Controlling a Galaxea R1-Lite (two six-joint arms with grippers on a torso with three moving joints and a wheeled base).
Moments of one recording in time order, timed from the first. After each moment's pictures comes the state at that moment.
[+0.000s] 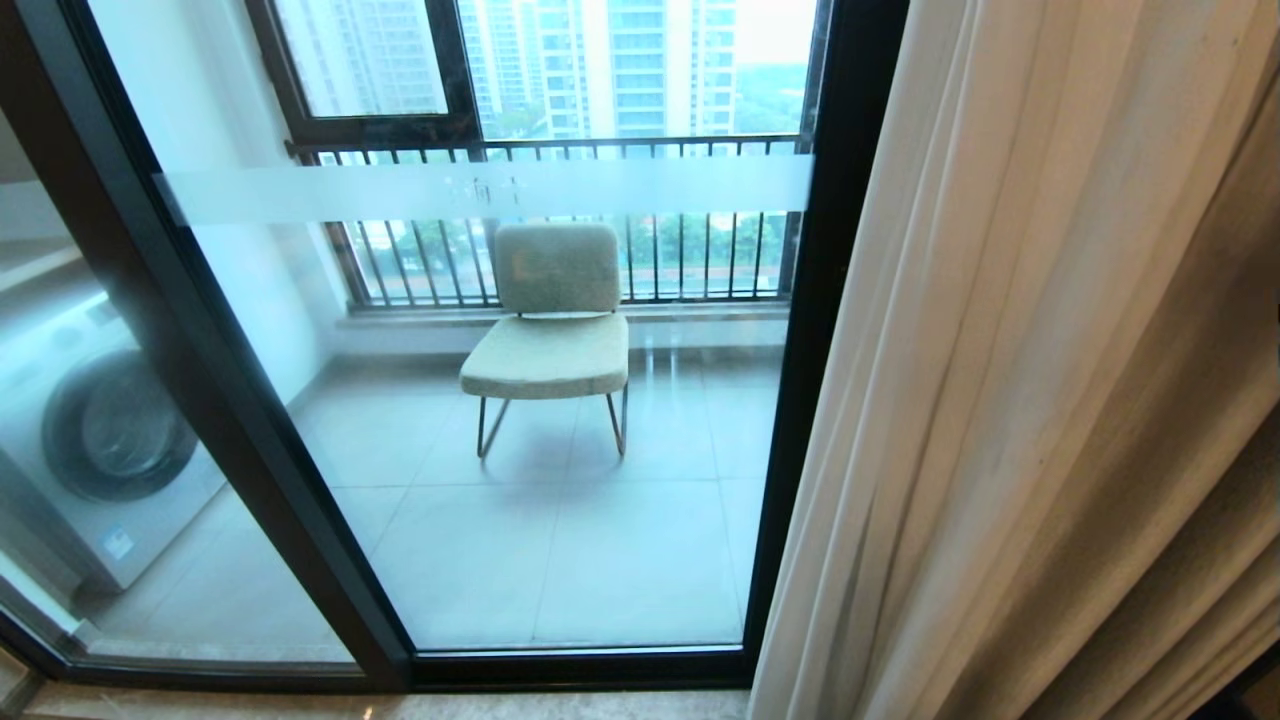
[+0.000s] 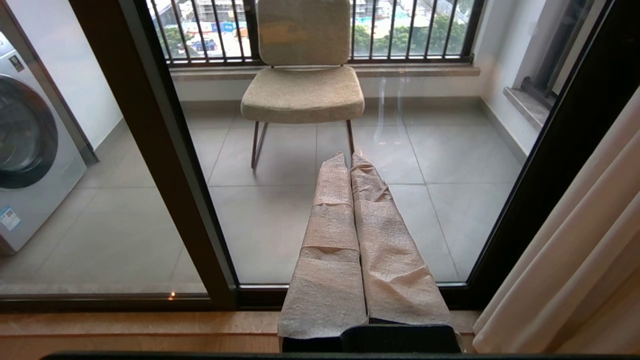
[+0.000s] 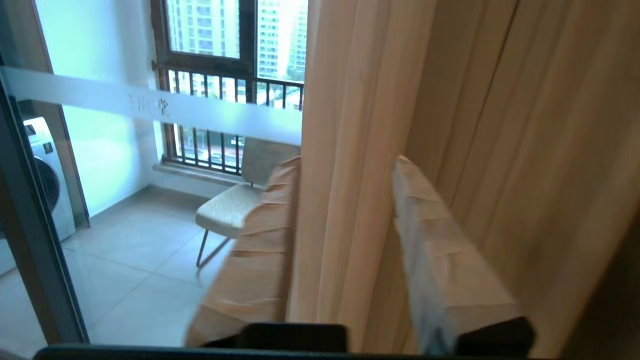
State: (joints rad) left arm 0.00 0.00 0.00 -0.01 0.00 -0.01; right arm 0.02 0.82 -0.79 -0.36 0.25 -0.01
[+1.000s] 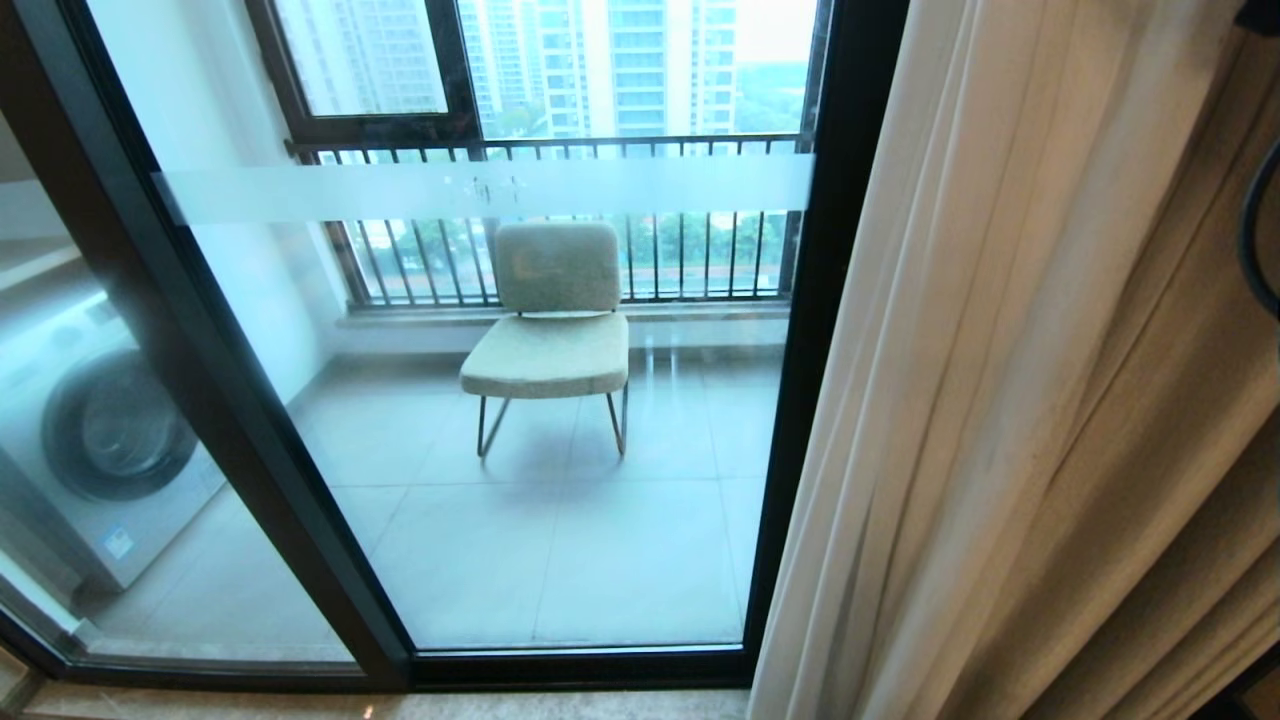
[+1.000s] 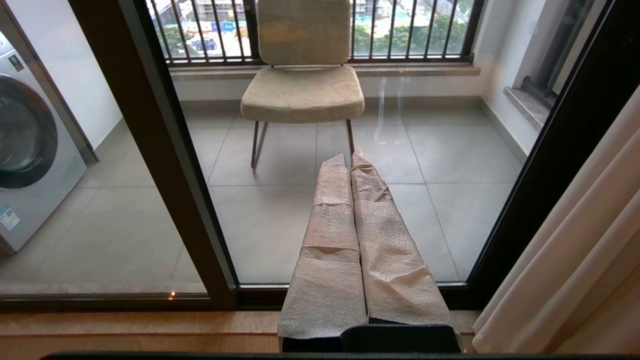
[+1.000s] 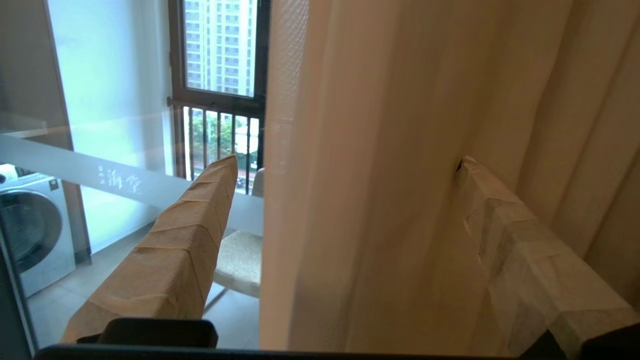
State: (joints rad) left arm 0.00 0.00 0.00 -0.01 0.00 -0.01; right arm 0.09 1.45 -1.37 -0.51 0.25 -0.01
